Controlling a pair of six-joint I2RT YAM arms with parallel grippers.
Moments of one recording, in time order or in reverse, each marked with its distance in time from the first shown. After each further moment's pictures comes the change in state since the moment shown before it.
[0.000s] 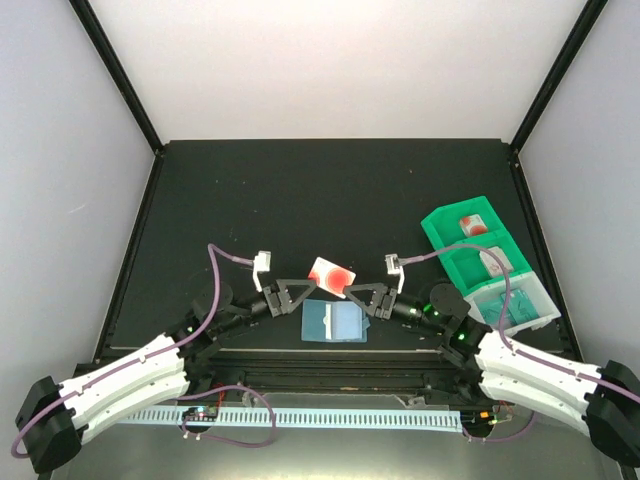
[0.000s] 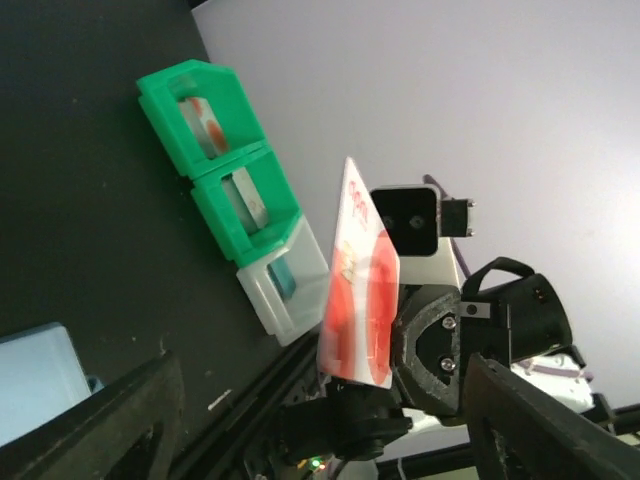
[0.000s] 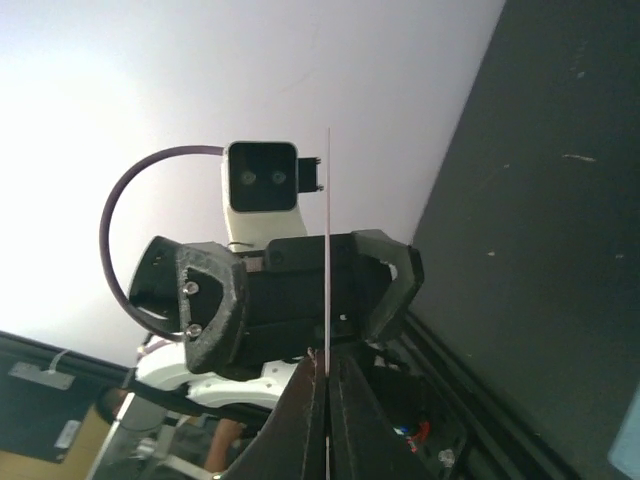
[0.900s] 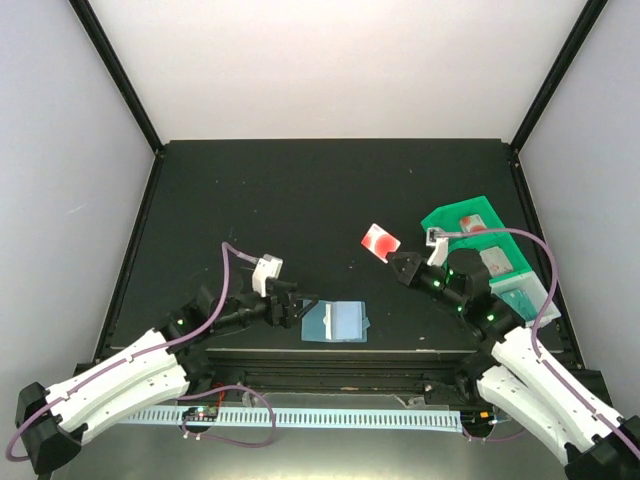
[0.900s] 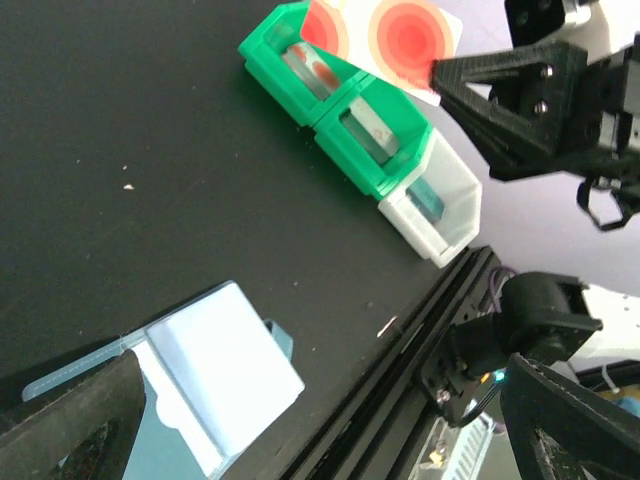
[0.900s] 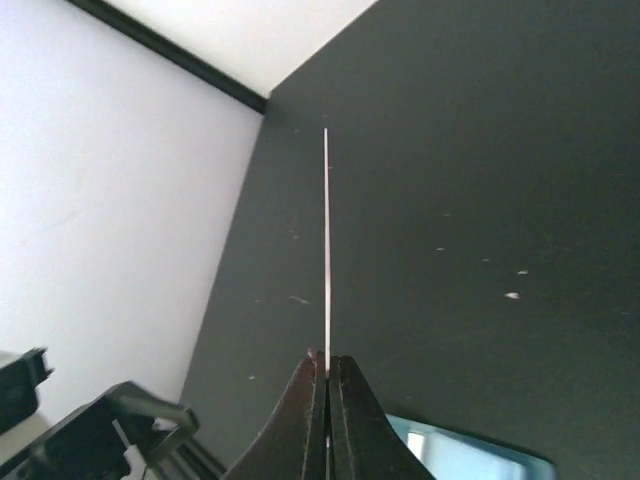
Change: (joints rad) left arm 0.000 -0.017 0.173 -0.504 -0.021 0.456; right arm -0.330 -0.141 0.265 -0.766 0.126 -0.333
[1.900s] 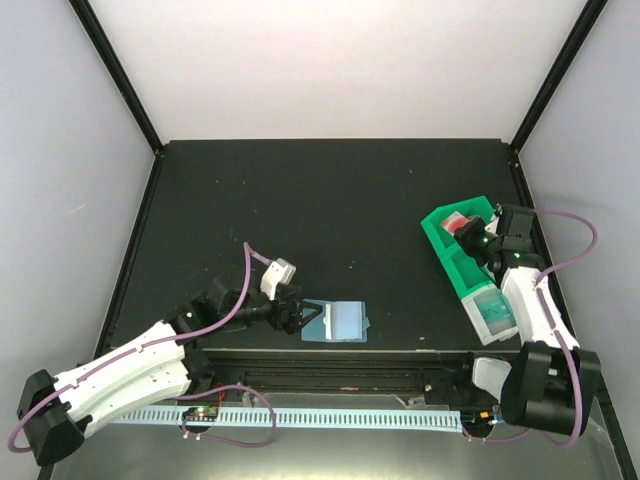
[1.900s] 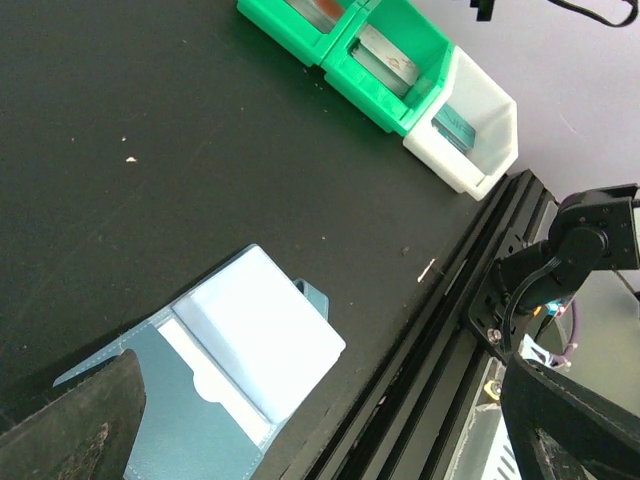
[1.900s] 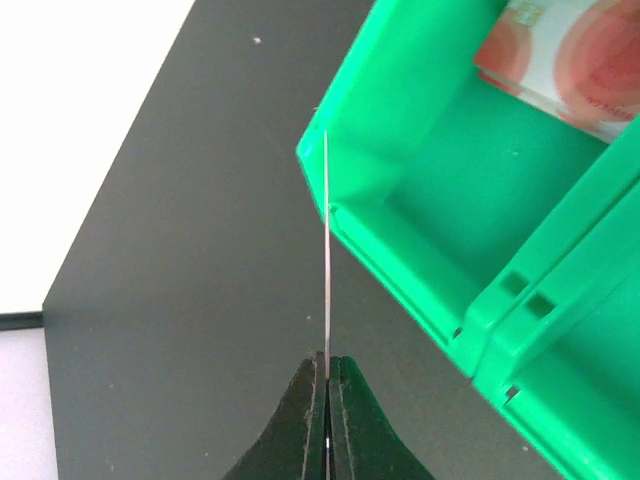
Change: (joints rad) left arm 0.005 0.104 0.027 -0.050 0.057 0.201; right arm -0.723 0.443 0.225 -0.194 -0.140 -0.150
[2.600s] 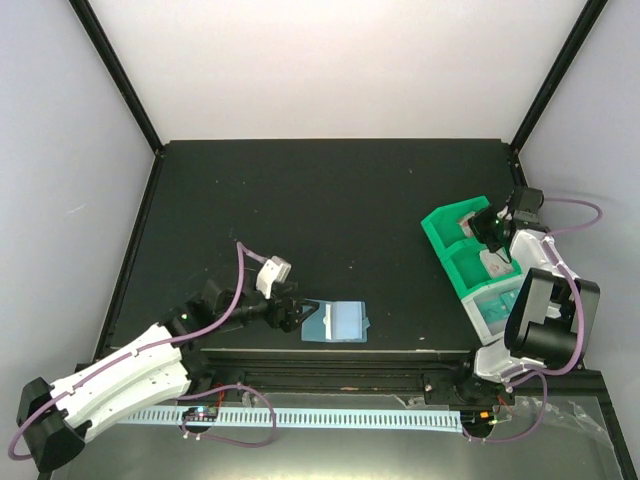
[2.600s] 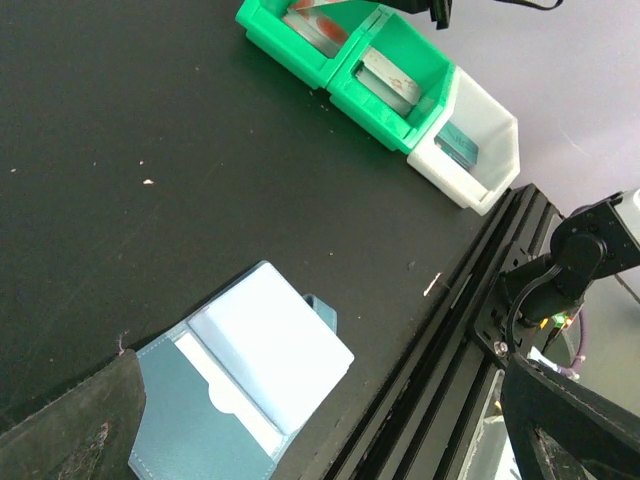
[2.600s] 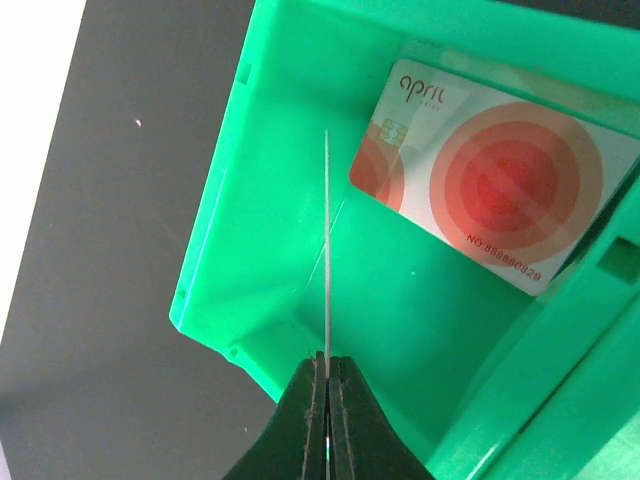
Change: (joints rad) left arm 0.028 -0.033 0.000 -0.011 -0.001 0.024; right arm -0.128 0.378 0.204 -0.003 0.010 -0.005
